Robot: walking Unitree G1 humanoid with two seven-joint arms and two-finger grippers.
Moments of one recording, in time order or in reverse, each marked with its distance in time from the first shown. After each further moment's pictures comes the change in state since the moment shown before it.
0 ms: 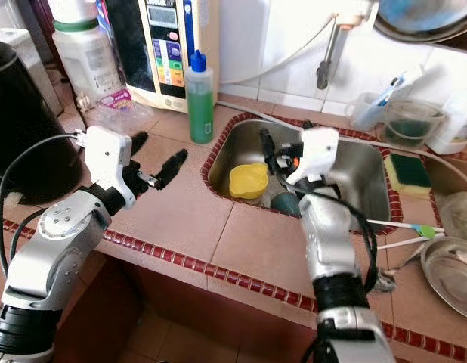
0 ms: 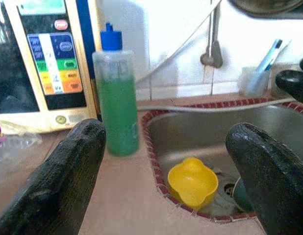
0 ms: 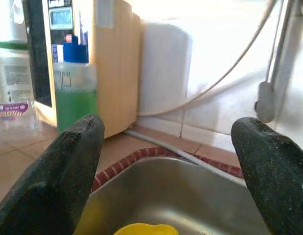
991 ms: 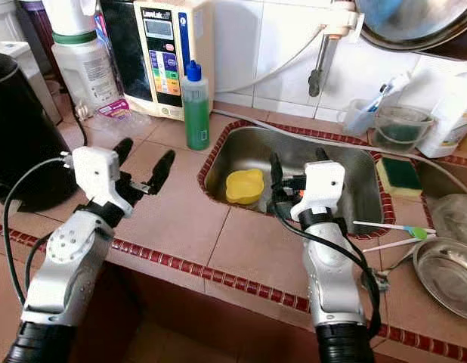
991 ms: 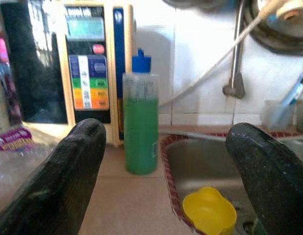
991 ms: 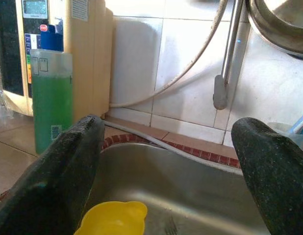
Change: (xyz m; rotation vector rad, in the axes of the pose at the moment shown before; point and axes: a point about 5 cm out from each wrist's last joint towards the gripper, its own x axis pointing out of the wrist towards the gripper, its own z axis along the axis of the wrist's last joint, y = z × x) left arm -0.014 0.002 -0.027 -0.015 -0.133 0.143; right arm -0.045 0.006 -0.009 -0.078 0.034 -0.105
